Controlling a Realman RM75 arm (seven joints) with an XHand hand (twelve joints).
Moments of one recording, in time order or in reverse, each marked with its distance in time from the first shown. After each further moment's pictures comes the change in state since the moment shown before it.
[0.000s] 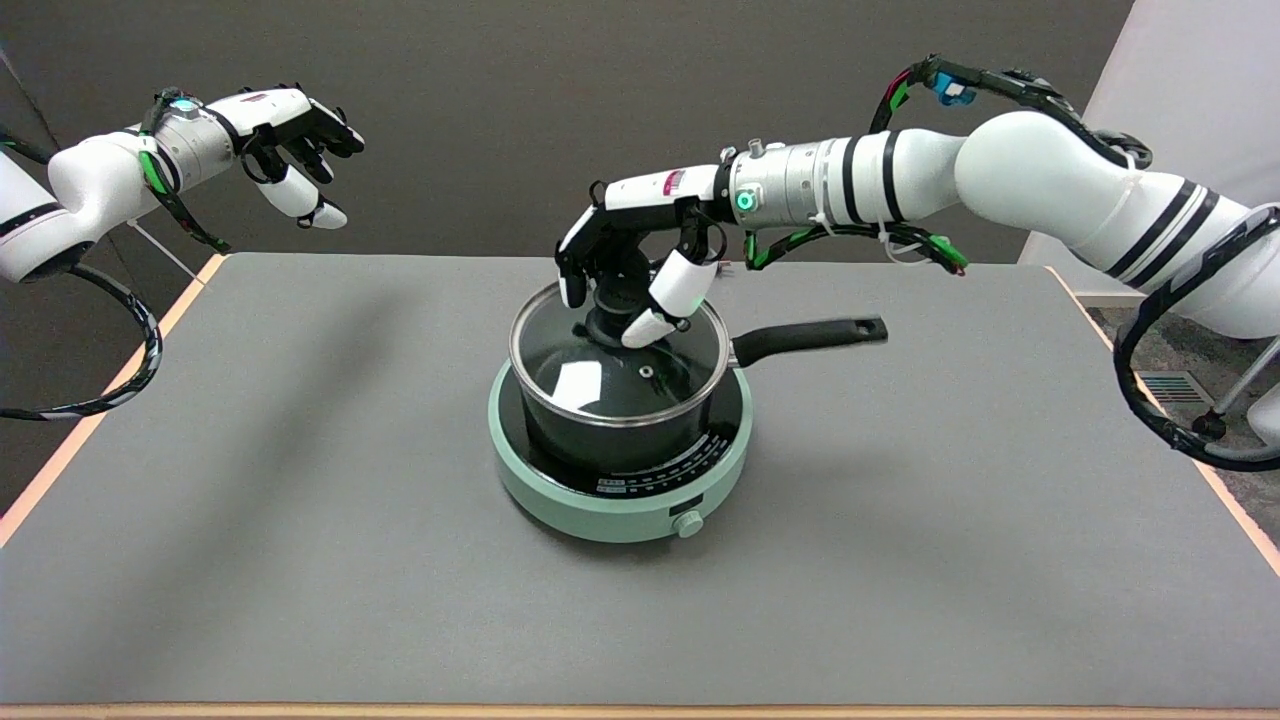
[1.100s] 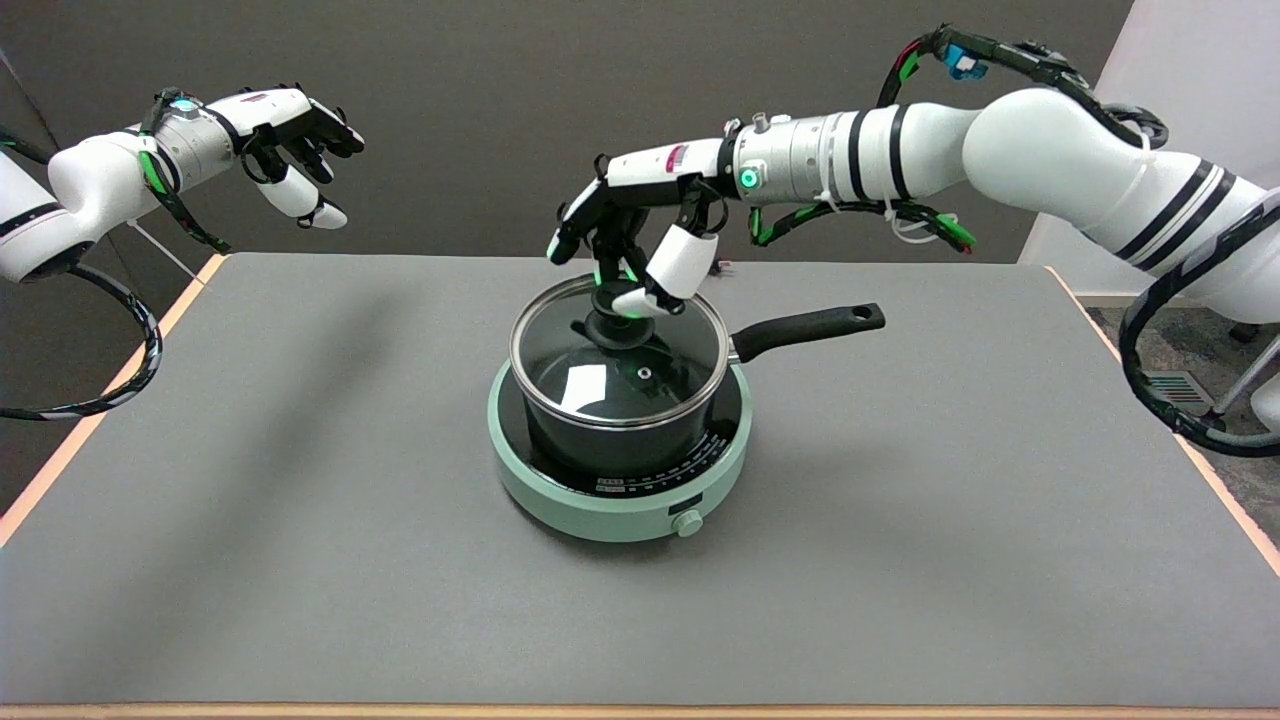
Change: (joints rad) arm 0.038 0.005 0.004 0.010 -0.045 -0.007 -0.002
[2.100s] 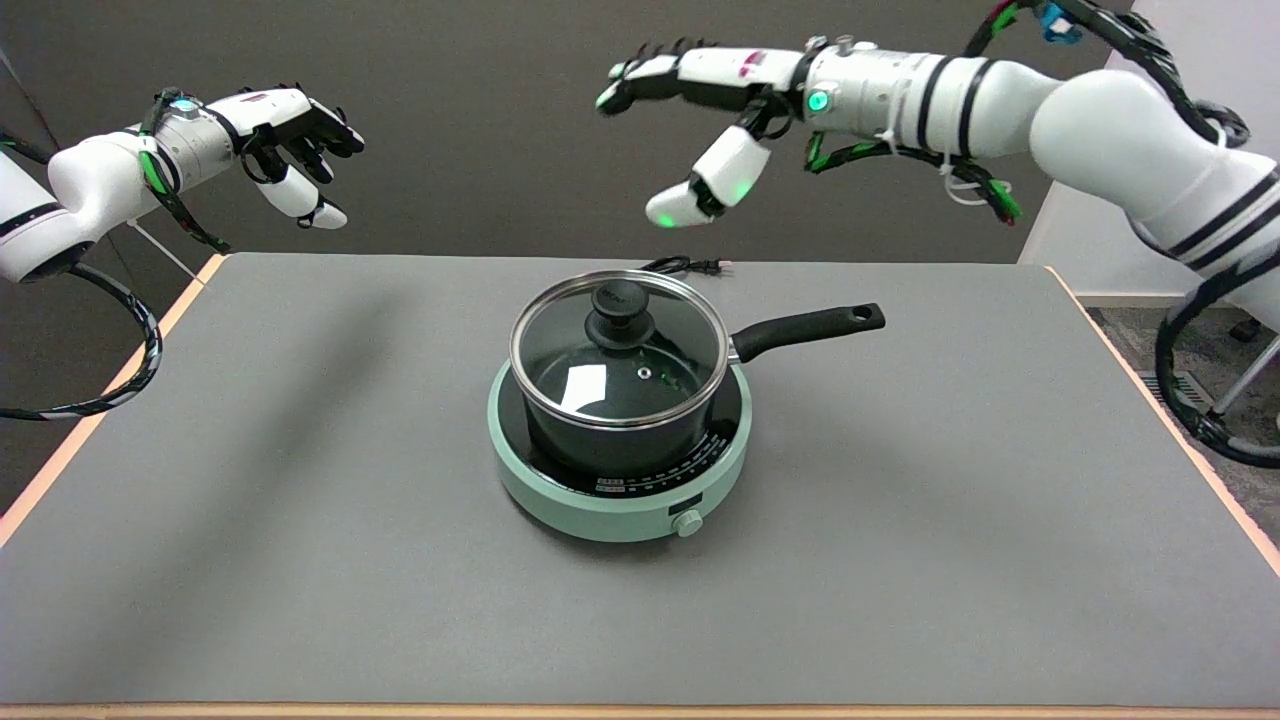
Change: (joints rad) arm -0.109 0.061 0.223 -0.007 -0.084 0.109 0.000
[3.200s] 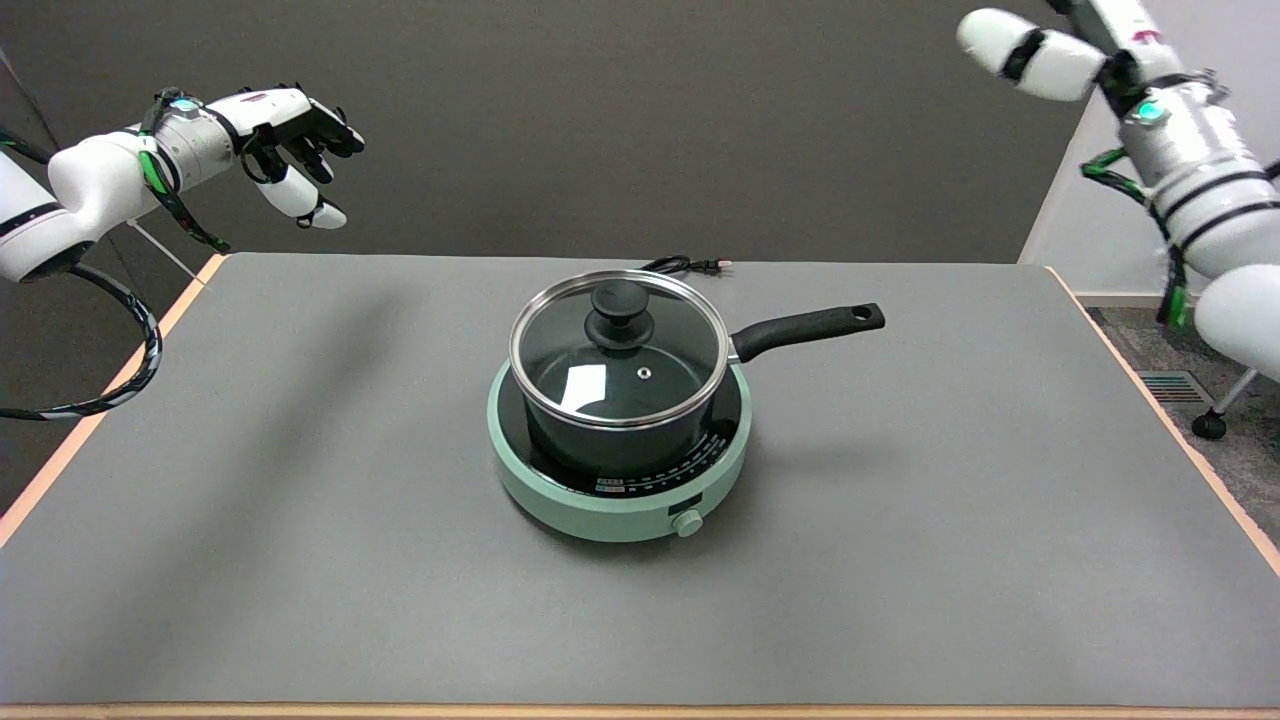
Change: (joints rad) arm -0.920 0.116 0.809 -0.045 -0.094 0.777 0.280
